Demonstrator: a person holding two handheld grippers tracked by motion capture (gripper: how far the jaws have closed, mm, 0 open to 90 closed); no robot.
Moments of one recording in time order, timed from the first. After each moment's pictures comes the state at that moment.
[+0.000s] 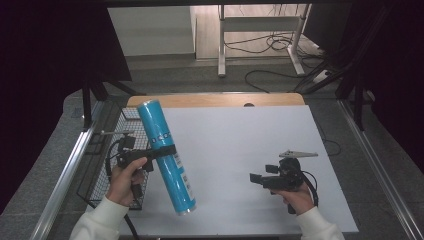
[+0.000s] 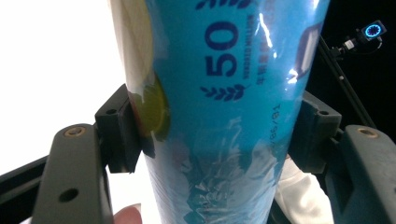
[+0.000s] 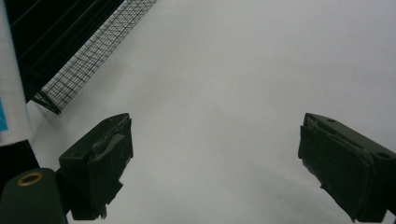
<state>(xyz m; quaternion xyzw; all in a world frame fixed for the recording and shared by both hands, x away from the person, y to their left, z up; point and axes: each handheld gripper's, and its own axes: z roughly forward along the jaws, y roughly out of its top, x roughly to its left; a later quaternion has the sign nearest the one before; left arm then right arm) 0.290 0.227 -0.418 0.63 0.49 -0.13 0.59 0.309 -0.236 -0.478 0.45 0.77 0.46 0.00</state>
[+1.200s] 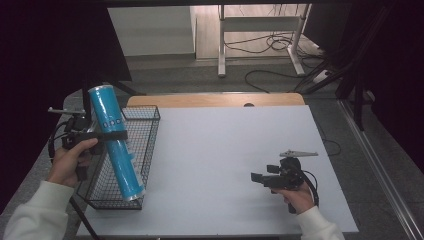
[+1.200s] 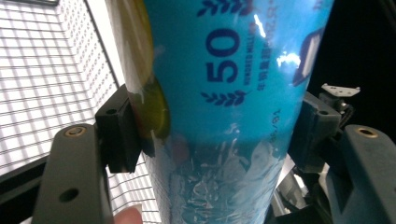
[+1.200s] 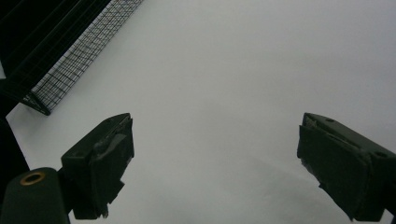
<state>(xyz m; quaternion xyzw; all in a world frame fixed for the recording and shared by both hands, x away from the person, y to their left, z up) 0.308 0.341 -0.379 0.66 0.56 -0.08 0.49 0.313 -0.239 -0.482 0.46 0.77 0.45 0.00</state>
